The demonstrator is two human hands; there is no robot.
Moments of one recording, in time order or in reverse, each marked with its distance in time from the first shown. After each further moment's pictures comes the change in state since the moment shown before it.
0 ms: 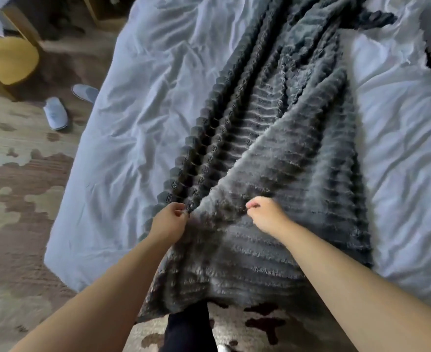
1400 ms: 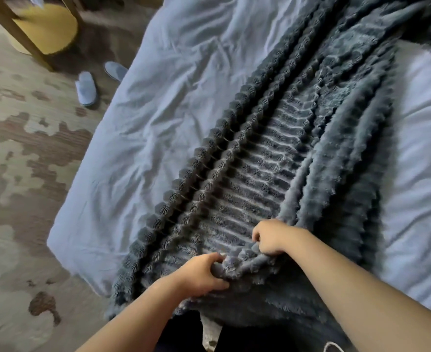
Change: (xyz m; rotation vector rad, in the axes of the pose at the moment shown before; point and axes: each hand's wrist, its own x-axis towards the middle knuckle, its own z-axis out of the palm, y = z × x) left_hand -0.041 0.045 0.055 0.137 -0.511 0.121; right_hand 0.053 -0.024 -0.060 -0.929 -0.605 -0.246
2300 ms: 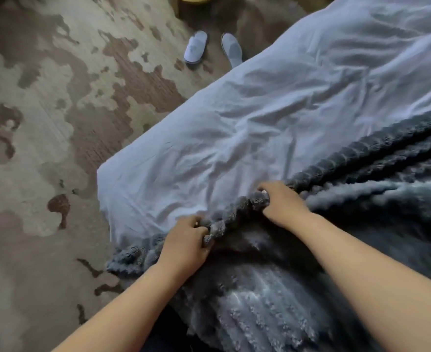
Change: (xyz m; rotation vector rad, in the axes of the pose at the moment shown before) left_hand 0.002 -0.072 -0.040 -0.004 0.885 -0.166; right_hand 0.119 -0.100 -0.112 -0.201 0.397 -0.294
